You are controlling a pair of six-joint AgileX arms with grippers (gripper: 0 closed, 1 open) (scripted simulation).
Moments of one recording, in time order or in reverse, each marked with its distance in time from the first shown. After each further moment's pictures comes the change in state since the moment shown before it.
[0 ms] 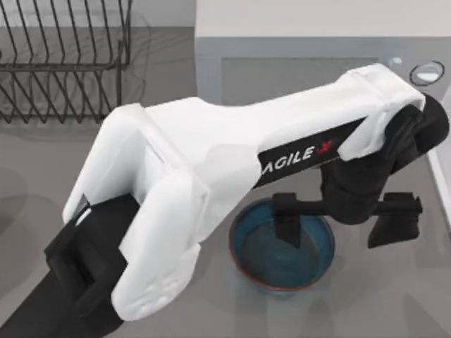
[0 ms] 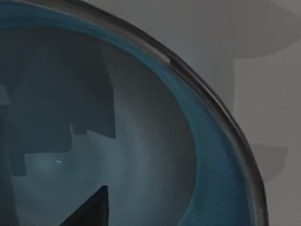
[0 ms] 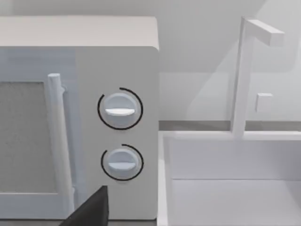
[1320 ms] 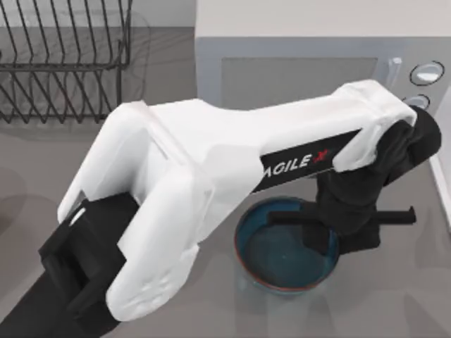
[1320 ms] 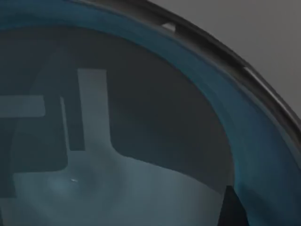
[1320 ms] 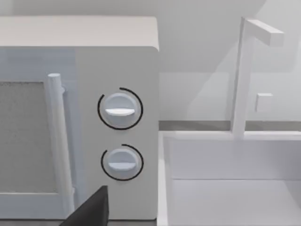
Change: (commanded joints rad) left arm -0.001 -0.016 -0.098 0.083 0.000 -0.001; right arm 0.000 0.000 0.000 0.000 0.000 0.000
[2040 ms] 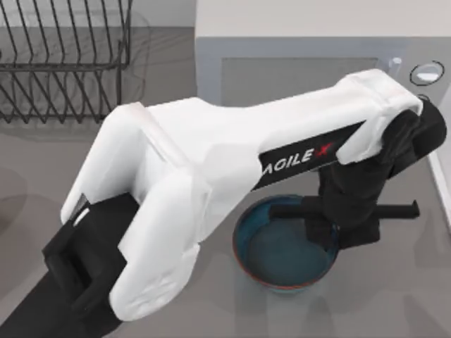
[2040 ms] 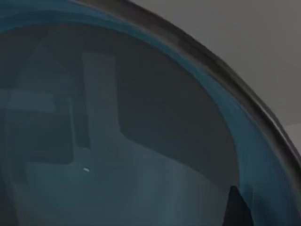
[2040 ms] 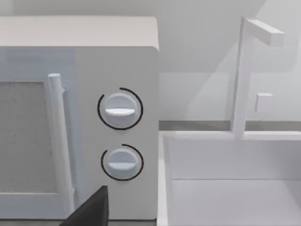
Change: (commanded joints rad) left arm 0.001 0.014 0.070 -0.066 -0.002 -0.004; right arm 0.000 0.000 0.000 0.000 0.000 0.000
